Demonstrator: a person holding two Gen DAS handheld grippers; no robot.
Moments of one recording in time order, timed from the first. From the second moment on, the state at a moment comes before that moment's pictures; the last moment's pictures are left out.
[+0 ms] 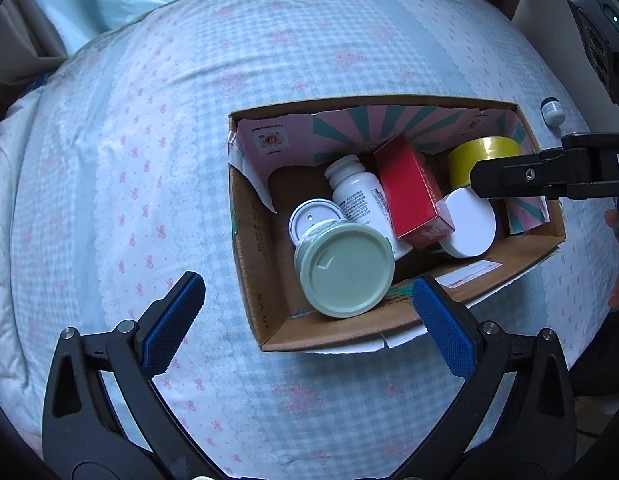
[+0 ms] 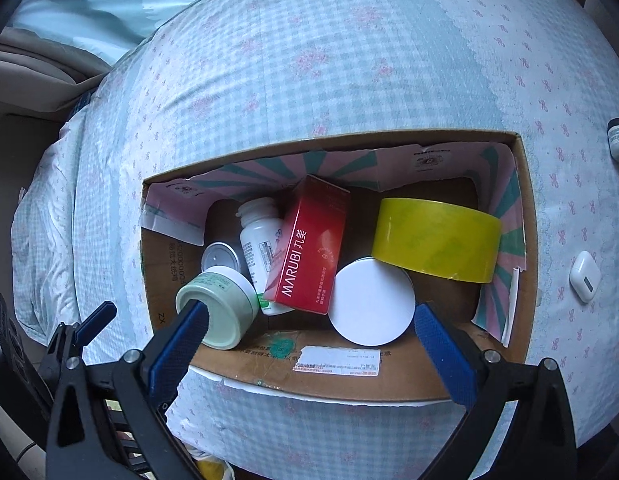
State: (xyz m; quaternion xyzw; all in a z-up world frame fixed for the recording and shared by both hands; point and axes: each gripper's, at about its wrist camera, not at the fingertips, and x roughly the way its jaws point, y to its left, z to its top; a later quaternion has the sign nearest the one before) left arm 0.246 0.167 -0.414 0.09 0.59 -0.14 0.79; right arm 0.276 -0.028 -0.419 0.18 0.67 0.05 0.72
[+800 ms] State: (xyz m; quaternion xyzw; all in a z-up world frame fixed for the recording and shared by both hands) left arm 0.203 -0.078 -0.304 0.12 0.51 -0.18 0.83; right arm 0.227 -0.269 -0.281 0.03 0.59 0.01 0.81
